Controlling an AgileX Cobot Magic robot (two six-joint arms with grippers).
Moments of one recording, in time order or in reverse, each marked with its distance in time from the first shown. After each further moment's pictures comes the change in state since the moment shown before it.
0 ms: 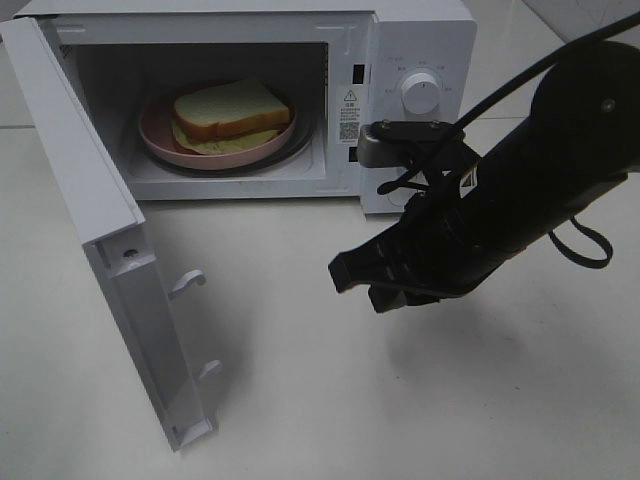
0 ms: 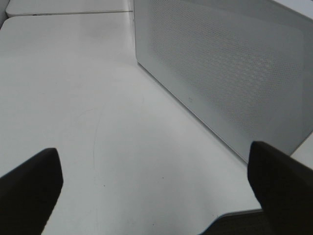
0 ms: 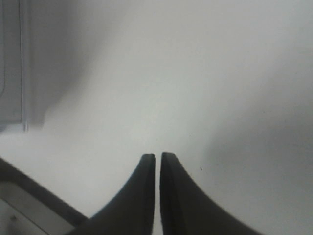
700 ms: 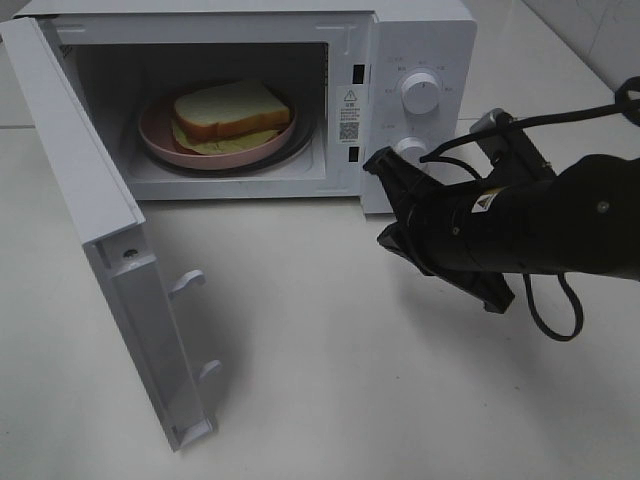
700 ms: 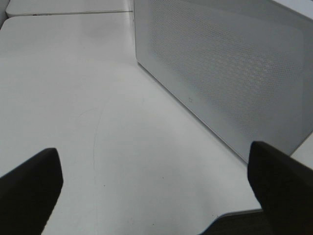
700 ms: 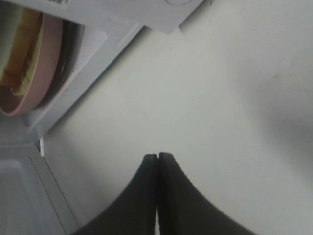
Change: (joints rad) left arm 0.000 0.000 0.000 0.000 0.000 0.000; right arm 0.000 0.051 0.211 0.258 -0.733 0.688
